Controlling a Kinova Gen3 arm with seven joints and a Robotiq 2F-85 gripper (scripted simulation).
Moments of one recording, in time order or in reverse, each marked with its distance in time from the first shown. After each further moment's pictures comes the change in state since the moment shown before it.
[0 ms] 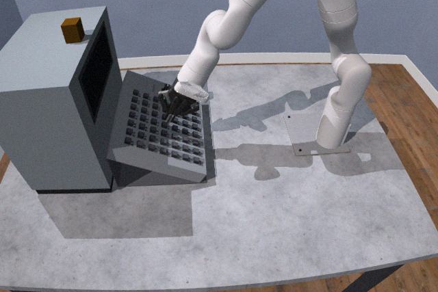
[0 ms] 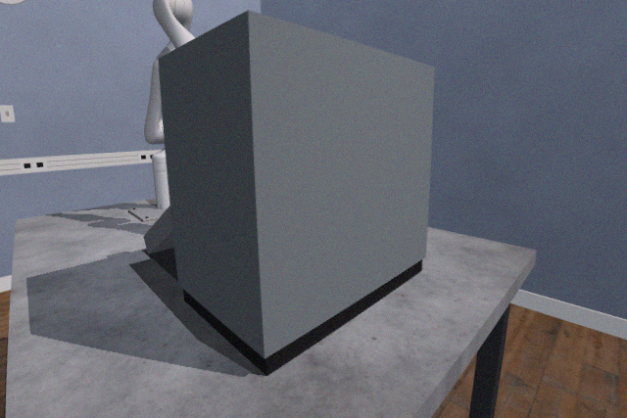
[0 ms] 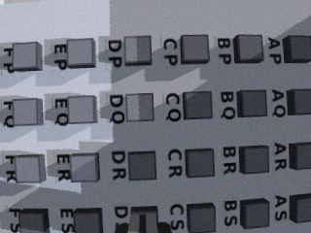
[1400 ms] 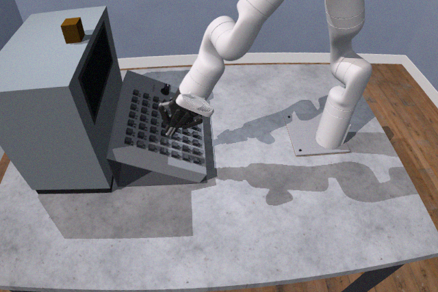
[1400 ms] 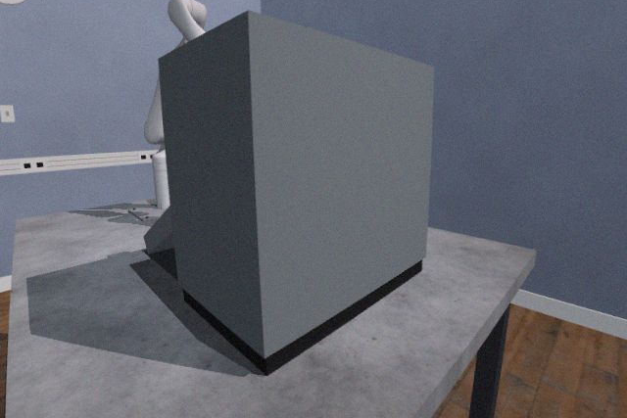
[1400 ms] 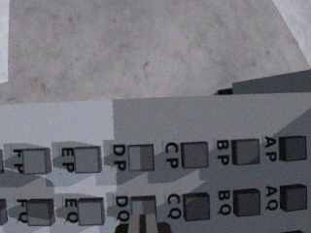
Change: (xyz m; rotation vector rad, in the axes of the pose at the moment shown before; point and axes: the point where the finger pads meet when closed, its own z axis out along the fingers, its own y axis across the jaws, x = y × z) arm 0.065 0.000 -0.015 0.000 -0.003 0.005
